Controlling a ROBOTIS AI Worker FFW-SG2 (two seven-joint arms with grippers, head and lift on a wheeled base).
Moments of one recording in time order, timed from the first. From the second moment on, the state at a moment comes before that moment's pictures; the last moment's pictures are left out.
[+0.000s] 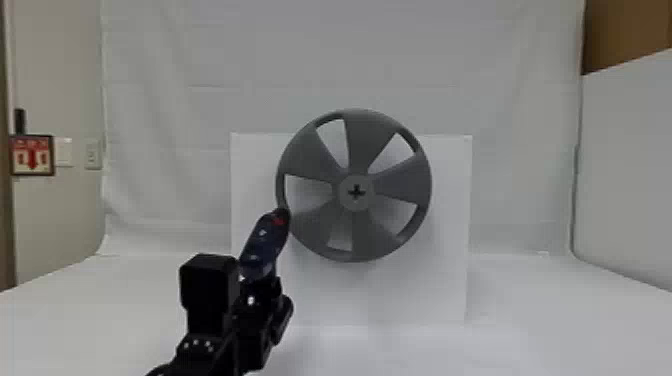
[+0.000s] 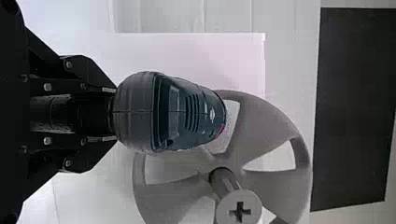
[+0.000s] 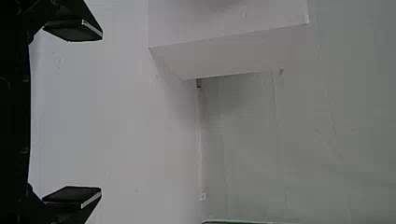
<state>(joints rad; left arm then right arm) -0.43 0.25 -0.35 -1.99 0.31 0.50 0.30 -0.37 -0.39 -0.74 -2.10 0.06 1.19 1.02</state>
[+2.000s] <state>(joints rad) -0.42 0.20 -0.28 -1.80 0.36 0.47 0.32 -0.37 -0.39 -0.73 -2.09 0.08 1.19 1.02</state>
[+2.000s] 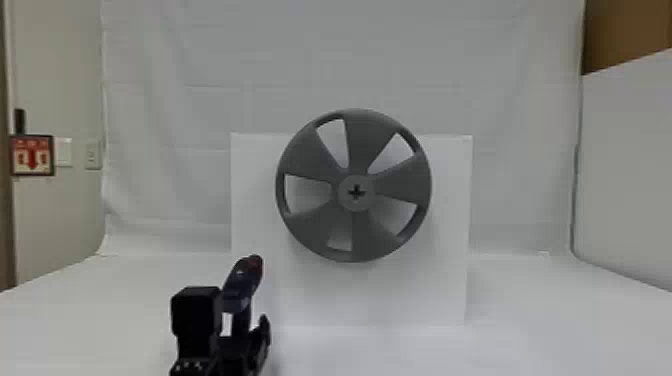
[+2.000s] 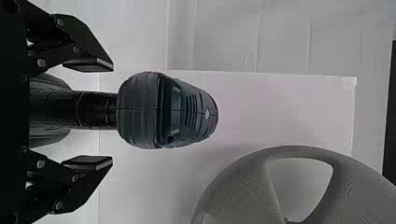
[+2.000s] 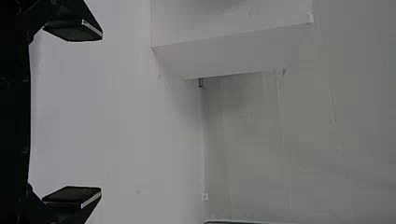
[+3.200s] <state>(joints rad) -0.37 0.19 -0.12 -1.83 0.30 0.40 -0.08 -0.36 -0.39 -0.73 -2.10 0.07 1.19 1.02</state>
